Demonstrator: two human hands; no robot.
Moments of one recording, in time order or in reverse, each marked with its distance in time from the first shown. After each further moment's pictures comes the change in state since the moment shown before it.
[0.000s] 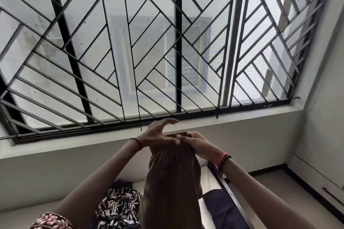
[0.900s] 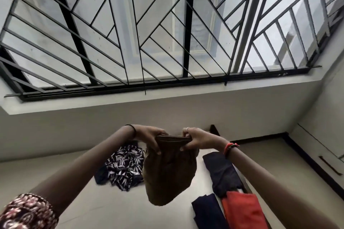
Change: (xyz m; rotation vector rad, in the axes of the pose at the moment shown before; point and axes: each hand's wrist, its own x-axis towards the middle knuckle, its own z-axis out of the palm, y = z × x) left_hand -0.060 -0.029 0.040 -0.157 -0.734 -0.412; right_hand -0.018 0.062 -0.004 -0.818 -0.295 0.142
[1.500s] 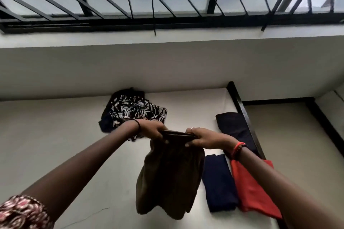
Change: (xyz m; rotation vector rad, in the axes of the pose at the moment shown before) left_hand 0.080 -0.122 0.108 -0.058 -0.189 -0.134; right_hand 0.046 0.102 0.122 0.051 -0.351 0.145
